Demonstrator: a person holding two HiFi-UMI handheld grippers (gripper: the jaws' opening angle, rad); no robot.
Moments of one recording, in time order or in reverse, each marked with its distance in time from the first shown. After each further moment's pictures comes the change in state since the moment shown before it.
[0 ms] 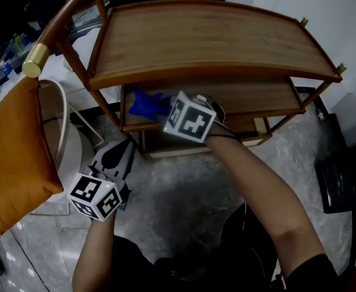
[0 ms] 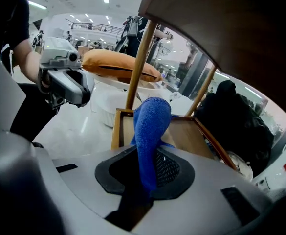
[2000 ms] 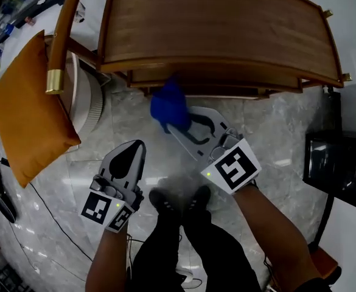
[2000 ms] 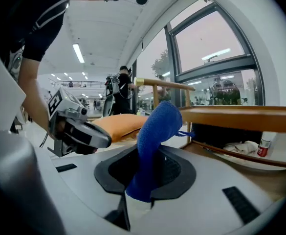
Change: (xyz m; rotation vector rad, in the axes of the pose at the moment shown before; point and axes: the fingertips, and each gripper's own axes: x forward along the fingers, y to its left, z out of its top) left arm -0.084 -0.110 0.087 -0.213 0.107 0.074; right arm -0.204 0.072 0.089 0.446 -0.463 -0.012
